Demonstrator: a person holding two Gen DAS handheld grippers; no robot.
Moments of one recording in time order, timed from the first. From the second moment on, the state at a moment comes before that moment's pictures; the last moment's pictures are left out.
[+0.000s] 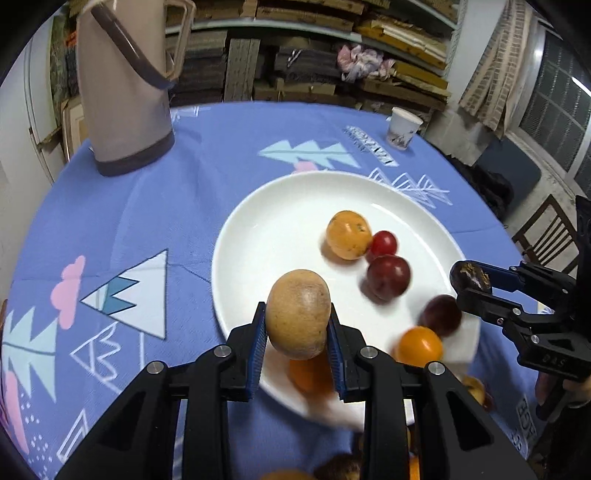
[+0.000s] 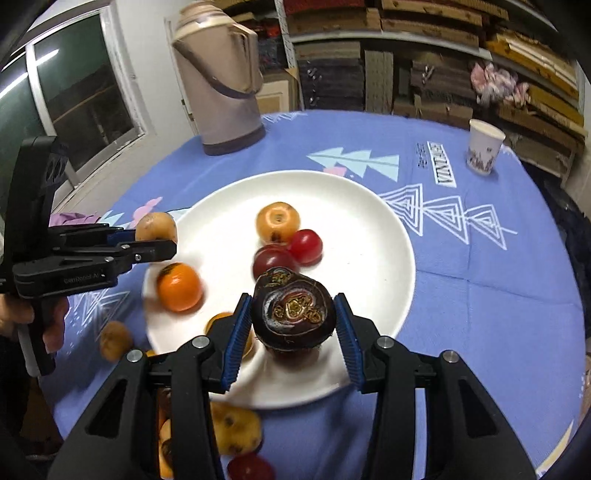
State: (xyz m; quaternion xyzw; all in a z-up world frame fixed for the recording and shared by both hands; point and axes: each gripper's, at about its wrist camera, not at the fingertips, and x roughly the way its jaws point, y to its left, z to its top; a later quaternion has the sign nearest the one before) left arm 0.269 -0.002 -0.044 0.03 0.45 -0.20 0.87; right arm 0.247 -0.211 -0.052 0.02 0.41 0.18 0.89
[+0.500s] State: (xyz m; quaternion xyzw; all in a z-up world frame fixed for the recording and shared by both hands) left arm 0.241 0.009 -0.028 0.04 0.43 -0.18 0.88; right arm 0.218 -0.235 -0.037 0.05 0.38 0.15 0.91
